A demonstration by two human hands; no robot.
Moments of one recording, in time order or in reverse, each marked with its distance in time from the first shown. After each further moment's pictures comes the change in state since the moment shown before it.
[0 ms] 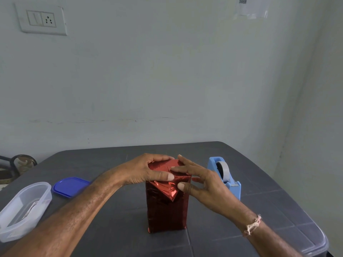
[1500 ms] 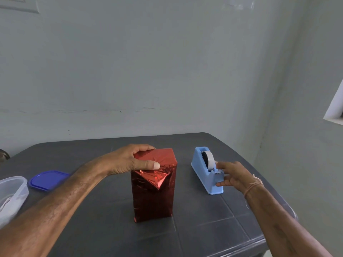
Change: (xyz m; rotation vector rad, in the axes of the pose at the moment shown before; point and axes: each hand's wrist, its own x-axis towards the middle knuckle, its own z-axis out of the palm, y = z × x) left_hand 0.006 -0.010 -0.002 -0.004 -0.007 -0.026; right_hand -0.006 0.121 -0.080 0.456 0.388 1.021
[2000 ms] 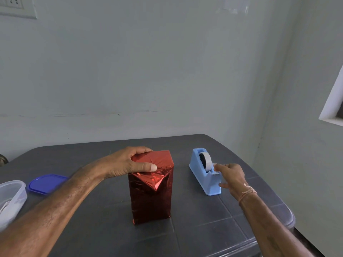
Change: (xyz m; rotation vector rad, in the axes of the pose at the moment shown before) left_hand -0.001 -0.001 0.000 0.030 0.009 -0.017; right_hand -0.010 0.014 0.009 -0.039 0.278 -0.181
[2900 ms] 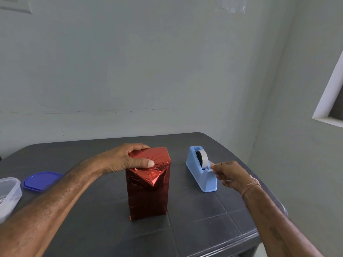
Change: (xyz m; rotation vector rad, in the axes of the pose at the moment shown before) left_hand 0.000 0.002 -0.001 -0.002 -0.006 -0.001; right_hand -0.010 -0.019 -0.019 -0.048 -0.198 0.145
